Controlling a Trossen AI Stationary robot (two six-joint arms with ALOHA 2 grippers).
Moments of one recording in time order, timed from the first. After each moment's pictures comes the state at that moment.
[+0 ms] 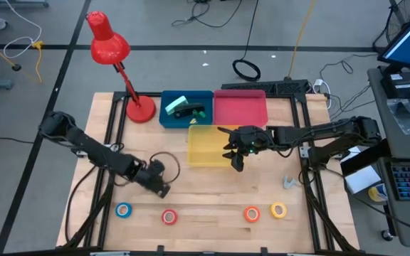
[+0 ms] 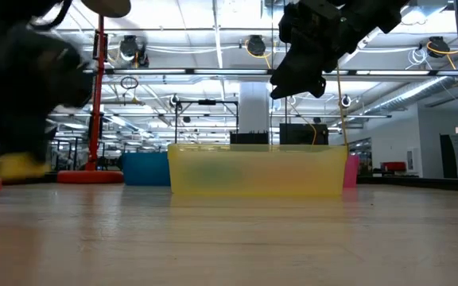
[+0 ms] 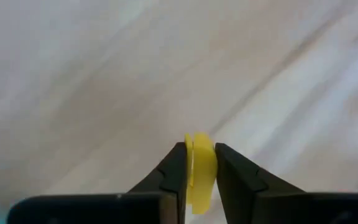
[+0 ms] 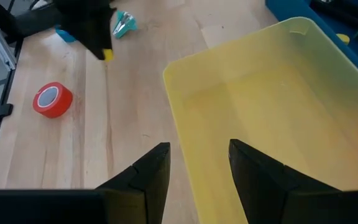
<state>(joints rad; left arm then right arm) -0.43 1.34 0.62 -0.34 -0.08 -1.37 -0.02 1.36 0.88 -0.16 -0.02 0.34</state>
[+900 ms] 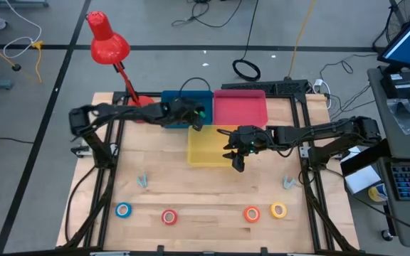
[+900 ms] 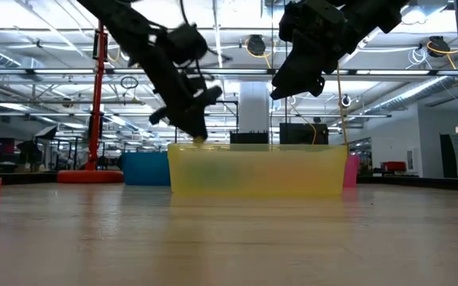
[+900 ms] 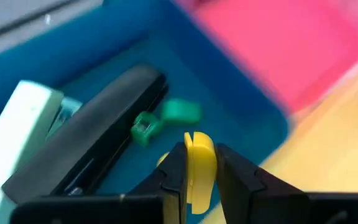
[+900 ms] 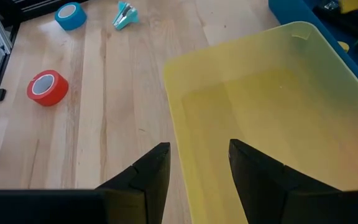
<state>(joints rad) 0.39 1.70 1.09 -0.24 -0.23 -0.44 -0.02 1.36 0.88 -0.17 -0.03 0.27</state>
